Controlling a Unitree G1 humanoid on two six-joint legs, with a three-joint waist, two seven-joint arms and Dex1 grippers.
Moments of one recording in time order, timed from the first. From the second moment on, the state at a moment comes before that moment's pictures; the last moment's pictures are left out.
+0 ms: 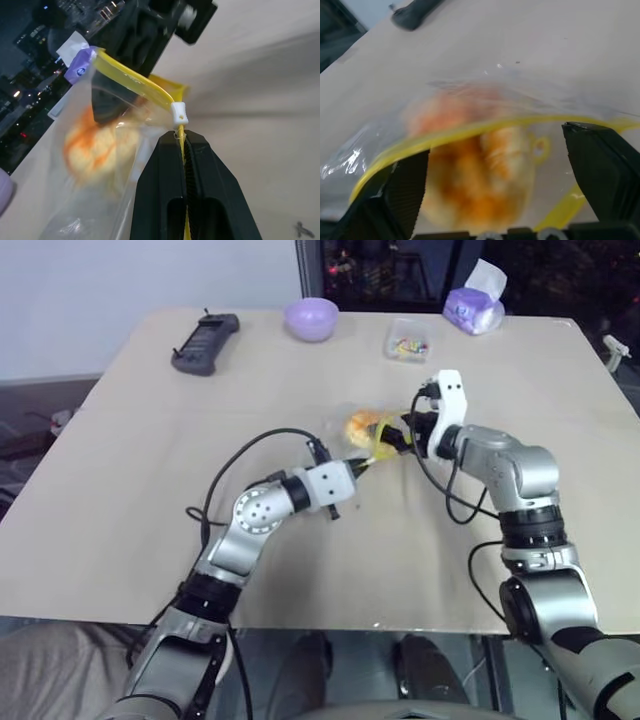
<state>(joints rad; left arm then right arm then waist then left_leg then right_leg) -0.47 0.42 -0.25 0.08 0.16 -0.20 -0.65 -0.81 -0.28 -0.01 0.12 0.36 0.90 0.51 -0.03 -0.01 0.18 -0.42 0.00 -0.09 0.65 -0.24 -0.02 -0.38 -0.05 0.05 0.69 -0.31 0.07</state>
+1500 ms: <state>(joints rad) -0.46 0.41 -0.24 0.08 0.16 -0.18 -0.65 -0.88 -0.41 0.25 0.97 -0.25 -0.63 0.53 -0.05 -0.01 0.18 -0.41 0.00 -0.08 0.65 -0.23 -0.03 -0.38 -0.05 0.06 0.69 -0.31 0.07</state>
